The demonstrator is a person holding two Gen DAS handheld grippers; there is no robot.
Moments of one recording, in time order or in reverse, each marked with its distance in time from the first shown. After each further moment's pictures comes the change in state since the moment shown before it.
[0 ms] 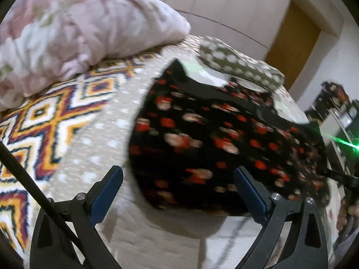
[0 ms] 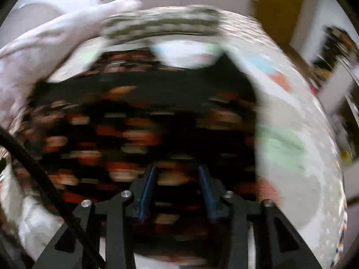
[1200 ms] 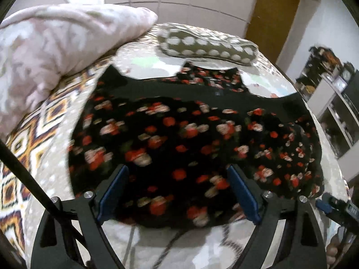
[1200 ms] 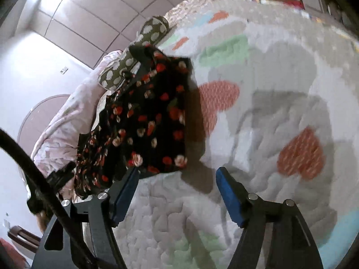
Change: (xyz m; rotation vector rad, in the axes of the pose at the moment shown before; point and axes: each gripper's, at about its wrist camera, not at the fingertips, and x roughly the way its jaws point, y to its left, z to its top) left arm 0.017 -0.094 0.013 0.163 0.074 0.020; right arm -0.025 -0.093 -0.132 0.536 -0.074 0.487
